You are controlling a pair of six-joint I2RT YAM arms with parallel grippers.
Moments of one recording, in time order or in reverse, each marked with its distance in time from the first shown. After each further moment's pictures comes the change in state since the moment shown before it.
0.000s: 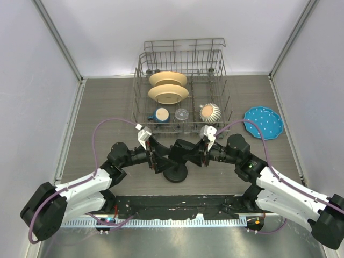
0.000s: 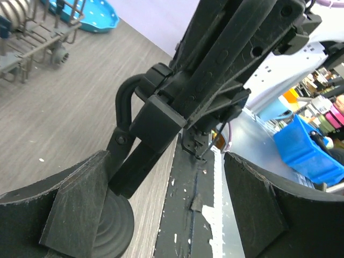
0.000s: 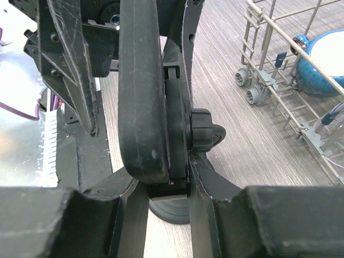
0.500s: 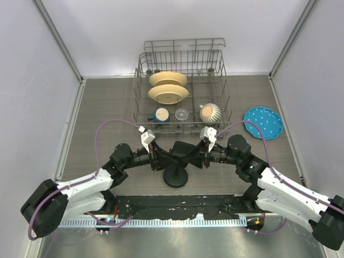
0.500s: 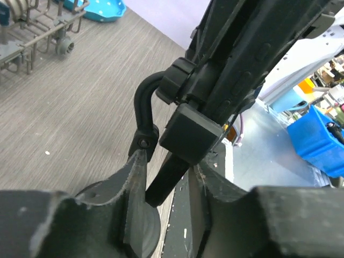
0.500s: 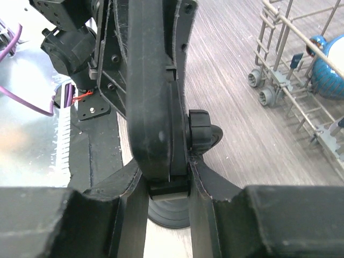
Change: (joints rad) left arm -0.058 0.038 -0.019 0.011 -0.049 0.050; right arm 0.001 -0.014 0.000 -0.013 -0.040 0.006
